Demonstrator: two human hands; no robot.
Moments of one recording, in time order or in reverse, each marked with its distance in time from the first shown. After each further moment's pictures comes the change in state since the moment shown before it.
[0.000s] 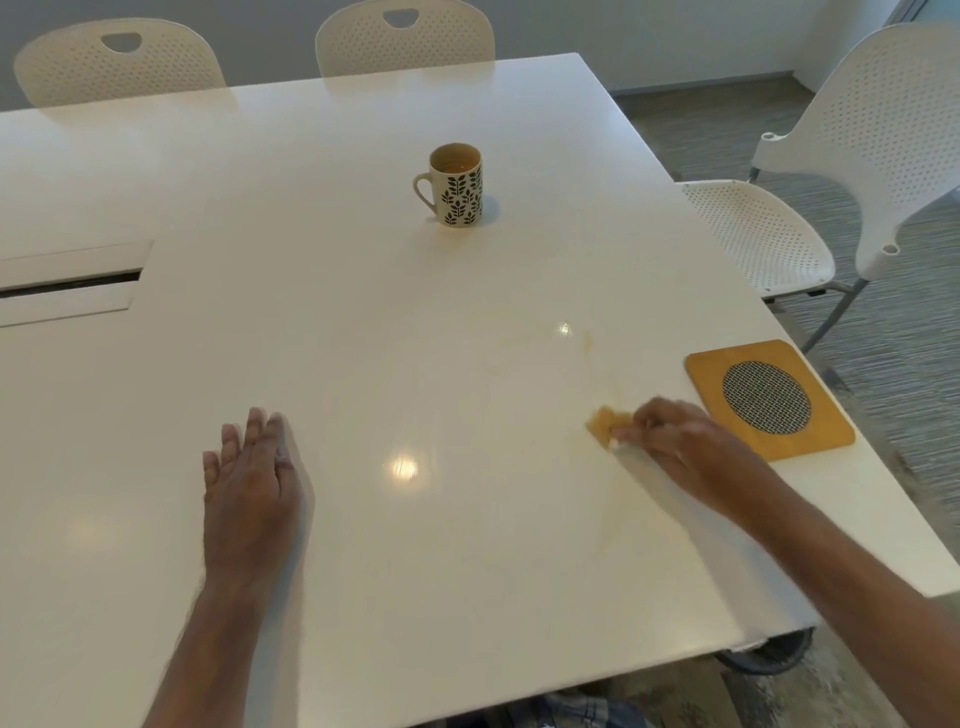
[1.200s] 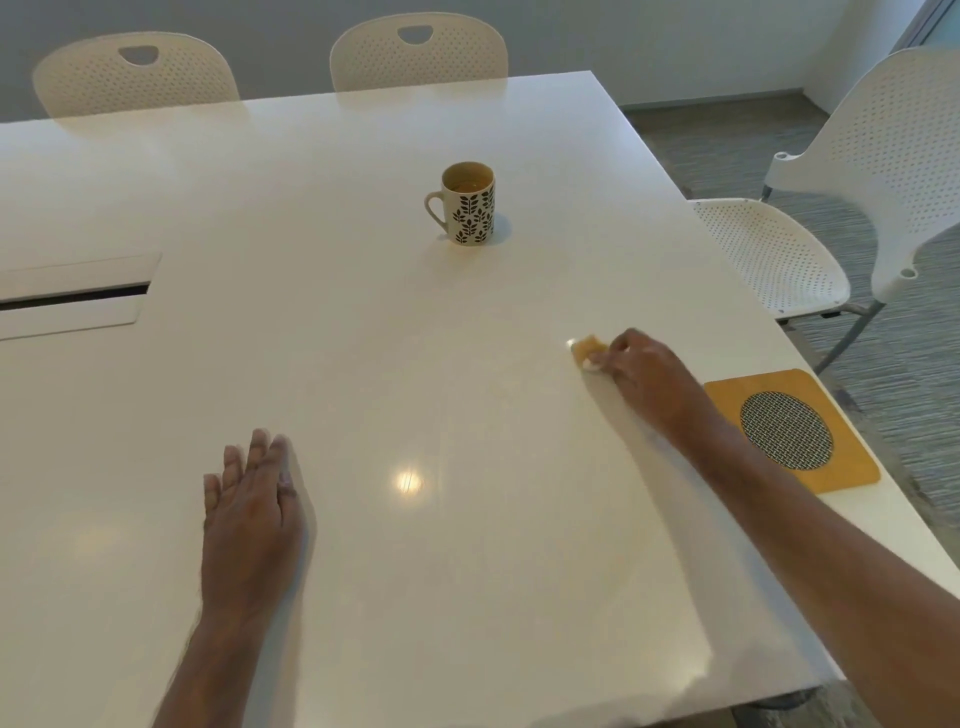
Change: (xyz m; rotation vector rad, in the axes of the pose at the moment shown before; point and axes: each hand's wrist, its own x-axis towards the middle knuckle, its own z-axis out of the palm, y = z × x) left_hand -0.004 0.013 -0.009 -0.020 -0.016 -0.042; right_hand 0.122 0.027 0.017 0.022 0.117 0.172
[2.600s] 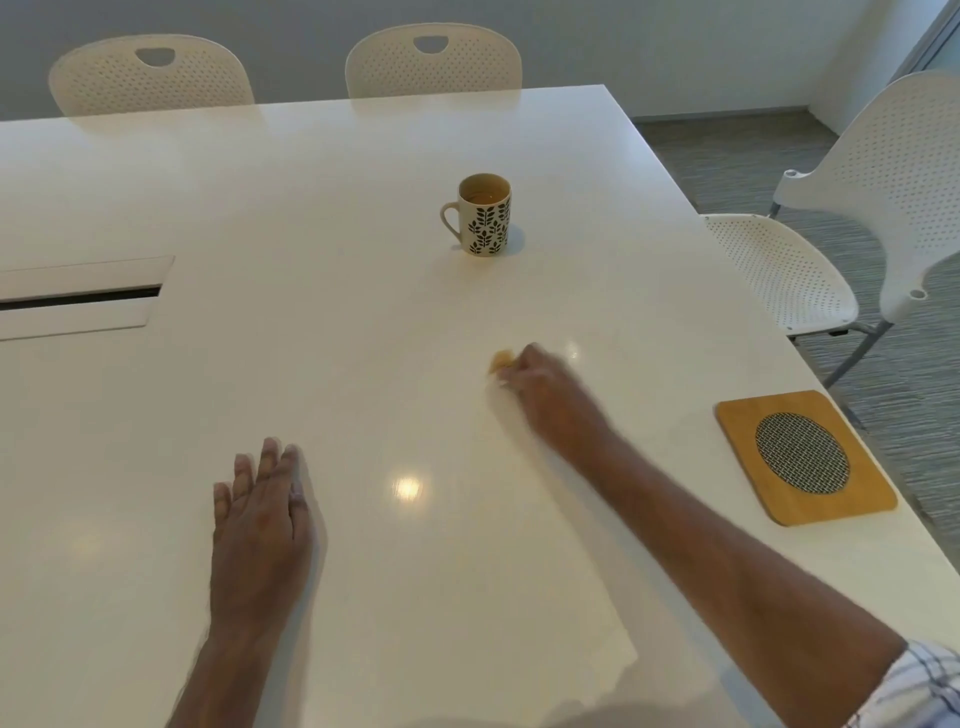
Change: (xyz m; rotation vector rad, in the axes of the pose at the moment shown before) left_hand 0.001 -0.002 -0.001 0.001 -0.029 -0.014; right_hand 0.031 -0.110 0.049 0.060 -0.108 -0.069
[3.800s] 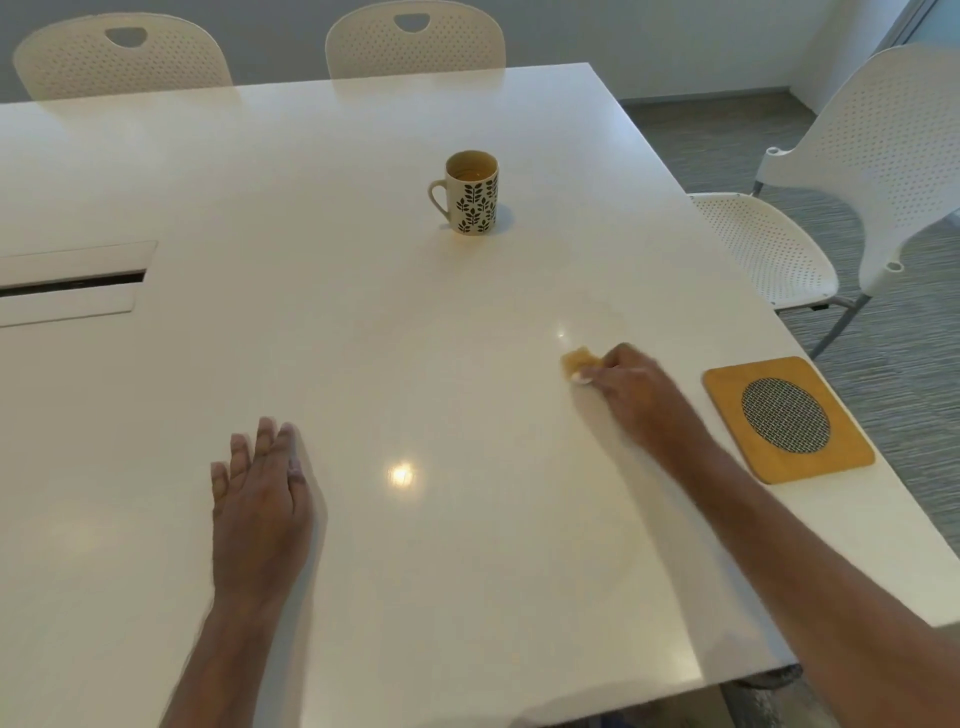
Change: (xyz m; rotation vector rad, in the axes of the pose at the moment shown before) left_hand 0.005 -0.012 0.011 0.045 0.060 0.061; right_hand -0.074 0.061 -0.035 -0.075 0.137 0.116
